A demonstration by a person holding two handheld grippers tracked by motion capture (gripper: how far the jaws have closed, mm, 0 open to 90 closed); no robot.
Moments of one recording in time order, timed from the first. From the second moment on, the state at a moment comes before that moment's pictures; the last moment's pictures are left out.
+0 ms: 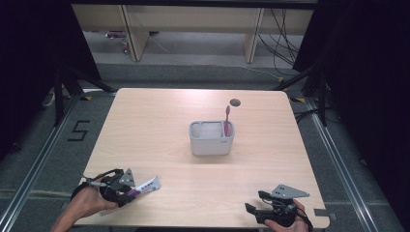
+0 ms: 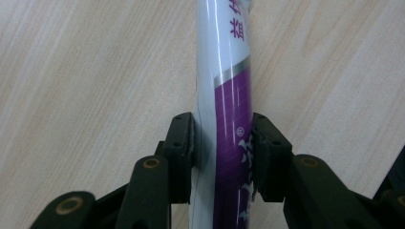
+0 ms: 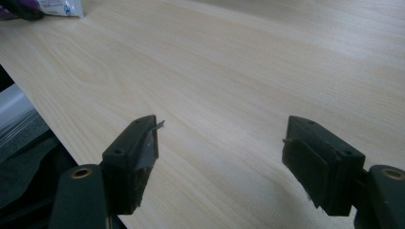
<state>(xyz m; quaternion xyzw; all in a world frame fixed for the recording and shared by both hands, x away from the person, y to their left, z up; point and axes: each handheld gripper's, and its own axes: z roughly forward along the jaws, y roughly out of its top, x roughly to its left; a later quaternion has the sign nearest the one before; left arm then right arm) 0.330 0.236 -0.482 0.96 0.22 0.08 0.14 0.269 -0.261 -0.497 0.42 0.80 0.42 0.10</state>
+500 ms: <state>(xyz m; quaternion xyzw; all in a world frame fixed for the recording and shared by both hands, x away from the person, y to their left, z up) 0.336 0.236 -0.482 0.95 0.26 0.07 0.13 0.270 -0.261 -0.497 0.42 0.80 0.42 0.10</state>
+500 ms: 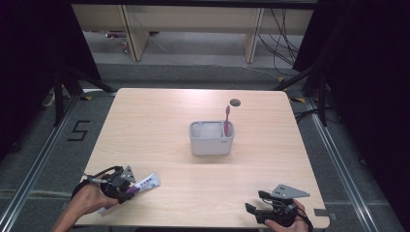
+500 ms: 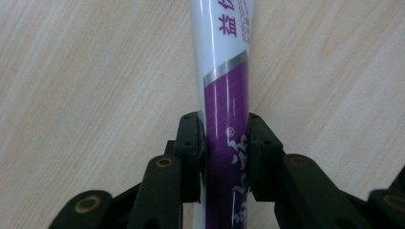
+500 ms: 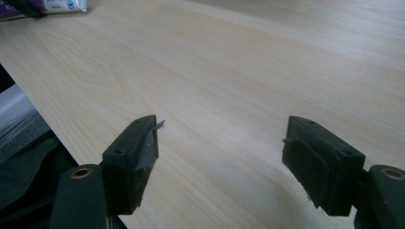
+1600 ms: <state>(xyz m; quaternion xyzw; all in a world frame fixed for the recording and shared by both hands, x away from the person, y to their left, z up) 0.350 0.234 -0.458 0.91 0.30 0.11 0.27 0.270 -0.262 -0.497 0.42 0.80 0.43 0.10</state>
